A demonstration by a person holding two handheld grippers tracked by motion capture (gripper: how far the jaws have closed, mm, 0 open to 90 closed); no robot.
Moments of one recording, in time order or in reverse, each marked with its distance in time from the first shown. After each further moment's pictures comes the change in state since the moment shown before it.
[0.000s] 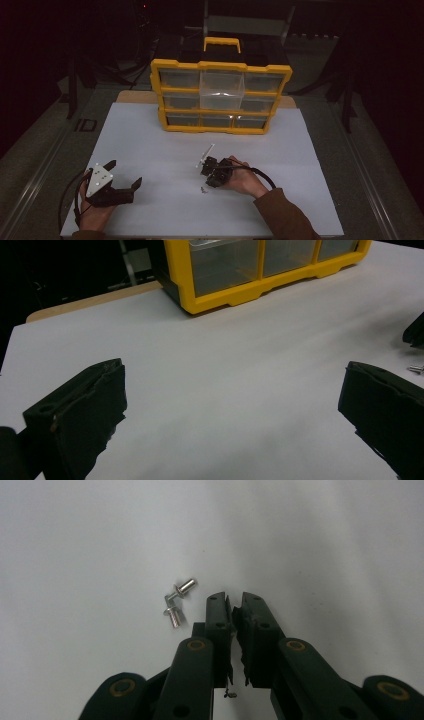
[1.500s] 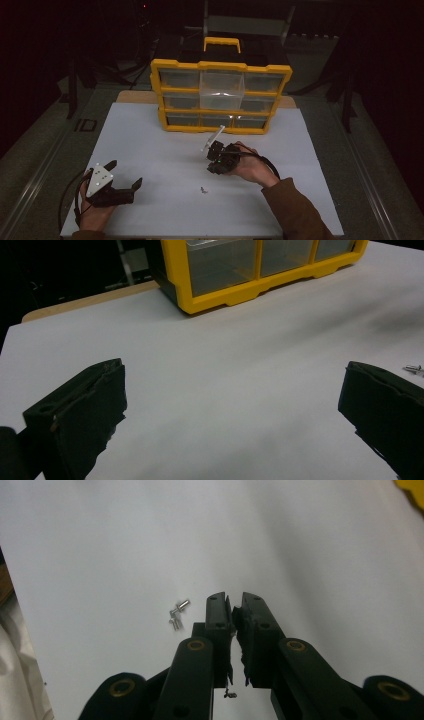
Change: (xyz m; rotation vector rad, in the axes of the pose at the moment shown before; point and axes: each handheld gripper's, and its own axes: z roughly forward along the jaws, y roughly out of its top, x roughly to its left) left arm 0.000 0.000 0.000 -0.001 -0.009 -0.003; right arm -0.012 0.011 -0.062 -0.111 0.007 0.014
